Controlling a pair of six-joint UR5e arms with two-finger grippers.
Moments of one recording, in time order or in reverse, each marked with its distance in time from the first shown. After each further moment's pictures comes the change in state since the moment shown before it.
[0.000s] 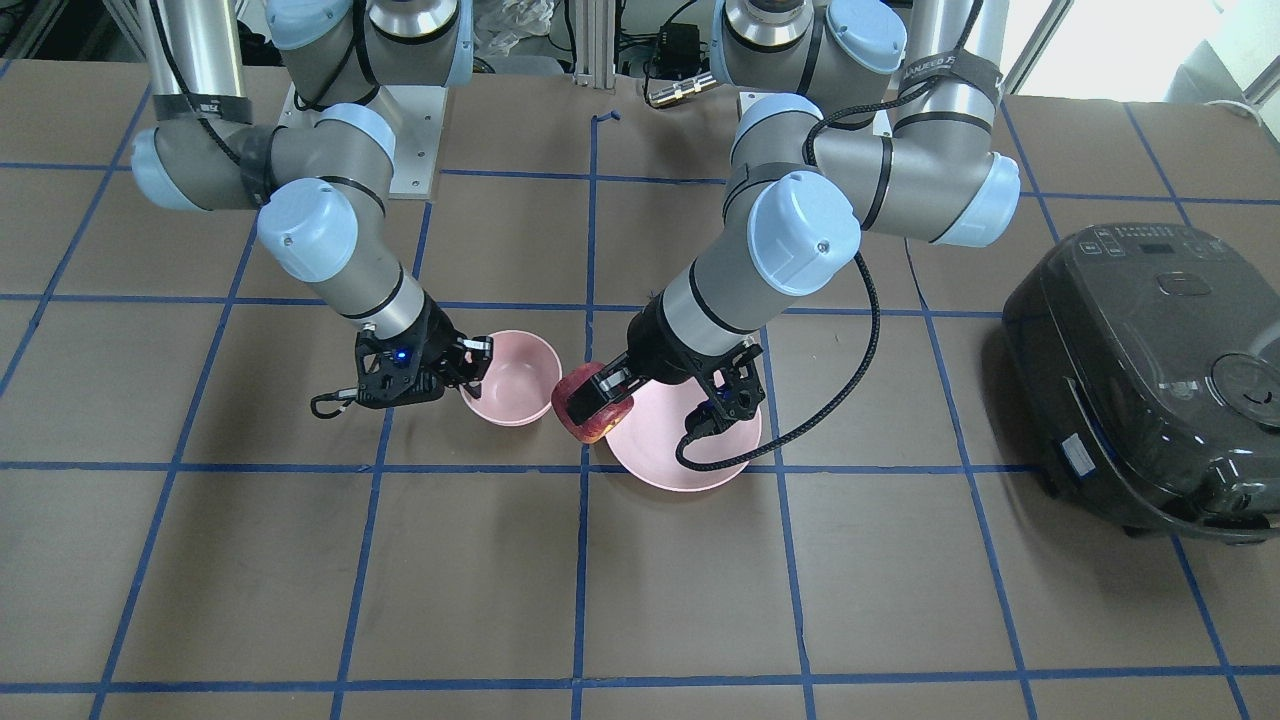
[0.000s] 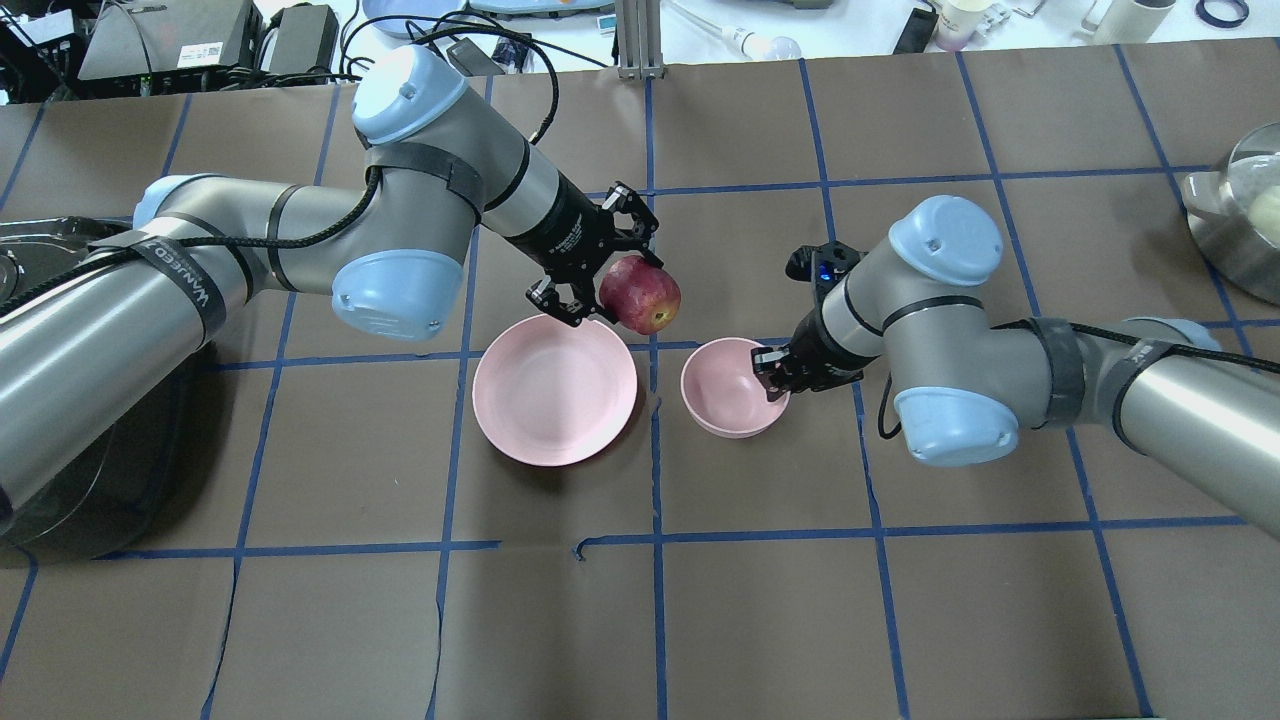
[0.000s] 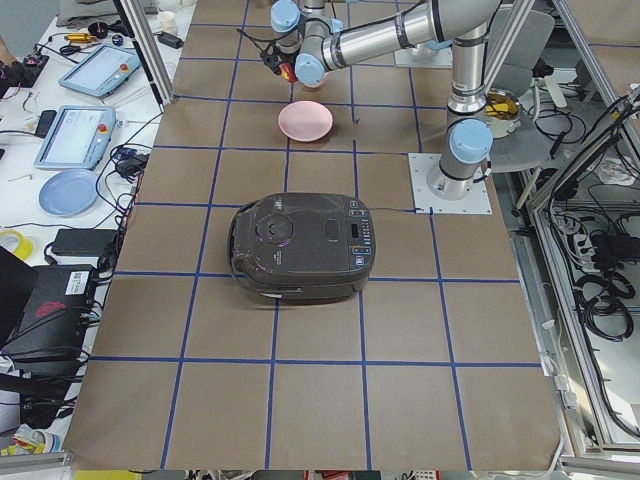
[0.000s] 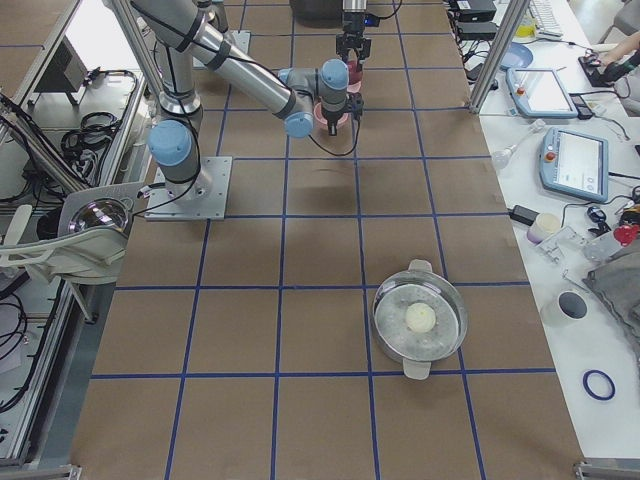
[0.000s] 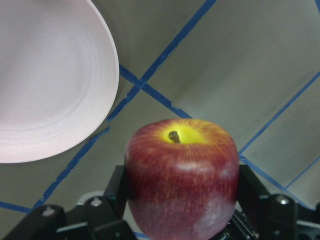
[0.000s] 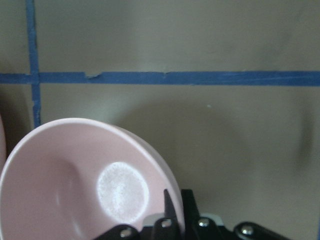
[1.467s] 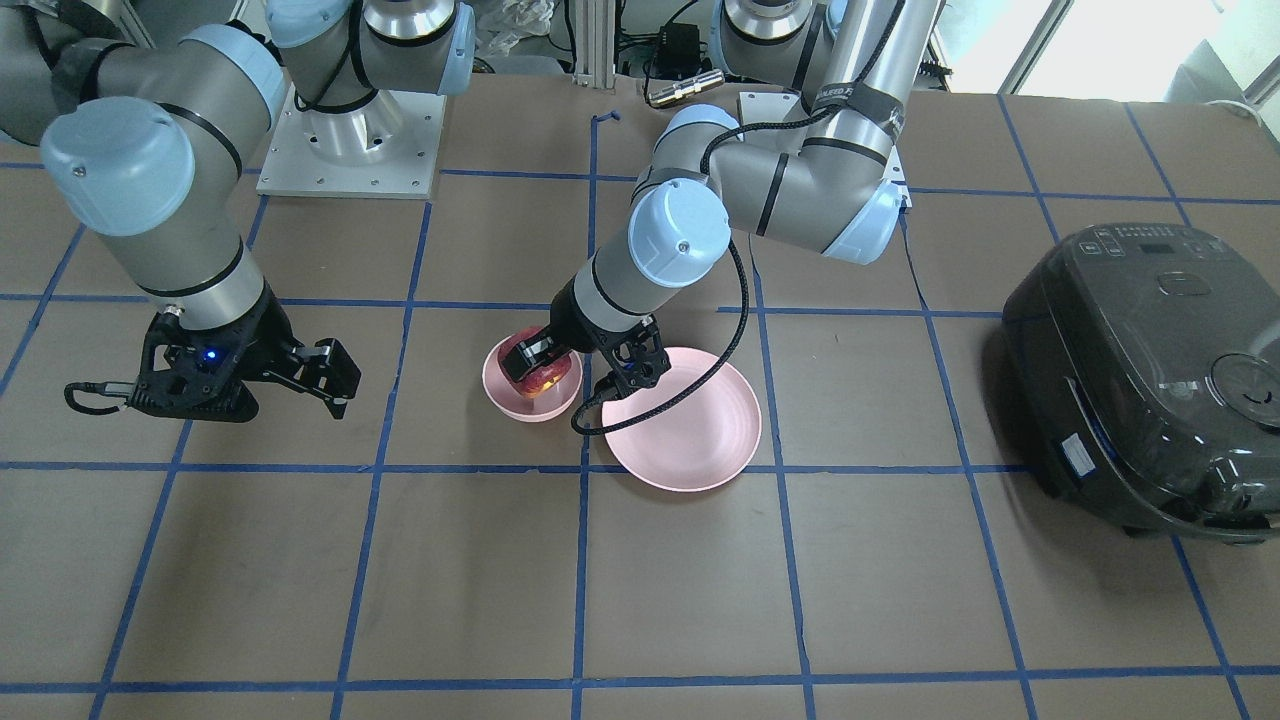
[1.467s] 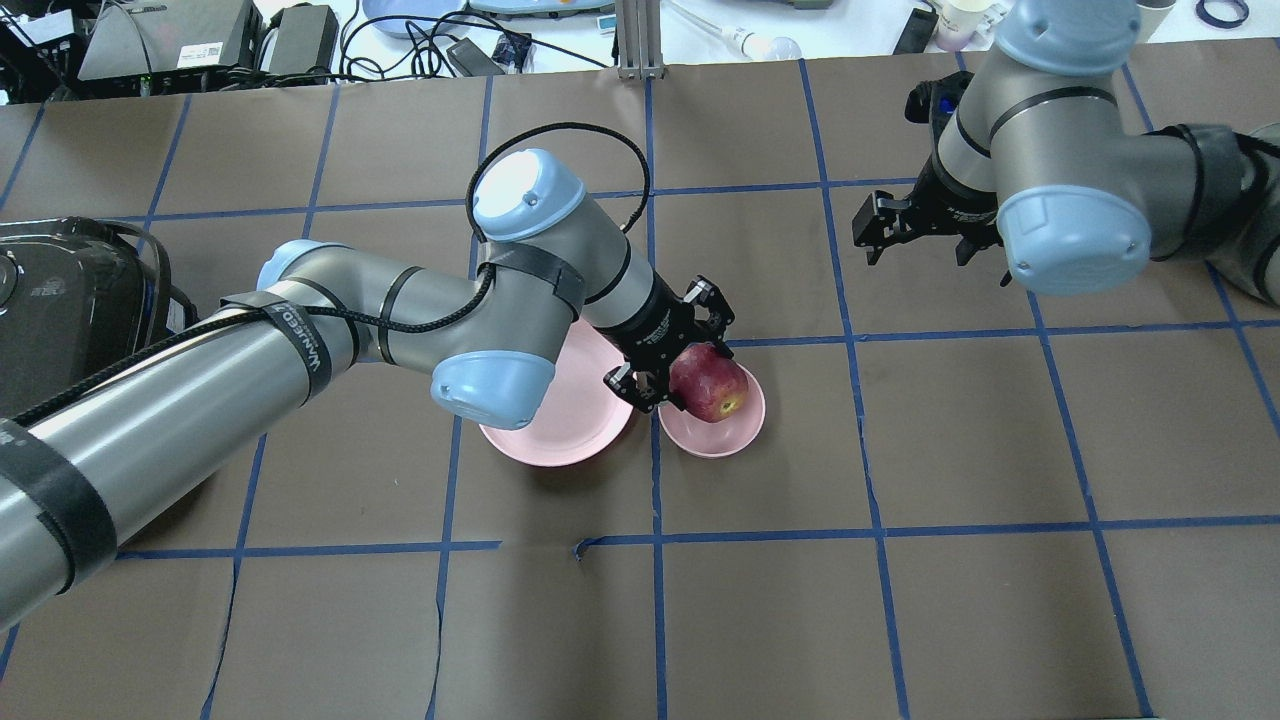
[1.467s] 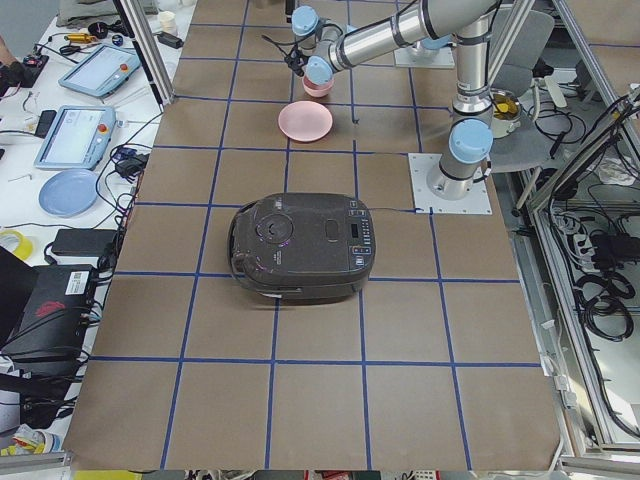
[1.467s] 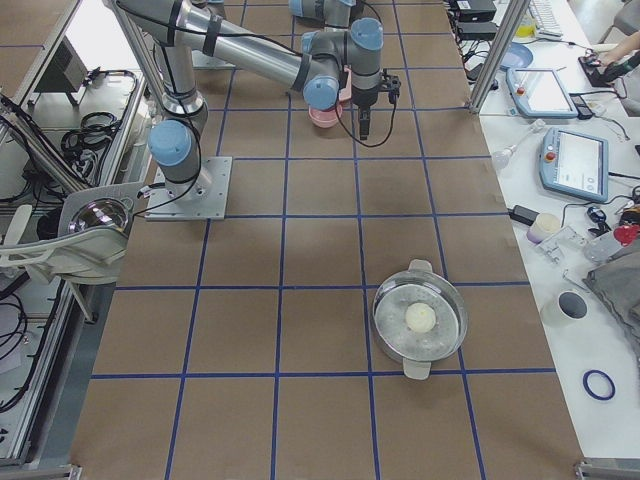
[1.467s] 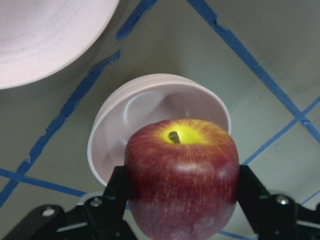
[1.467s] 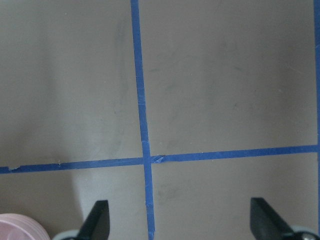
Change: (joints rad) left arm -0.147 -0.061 -0.100 0.106 0.009 -0.097; right arm -0.147 -0.083 -0.343 0.375 -0.297 -0.054
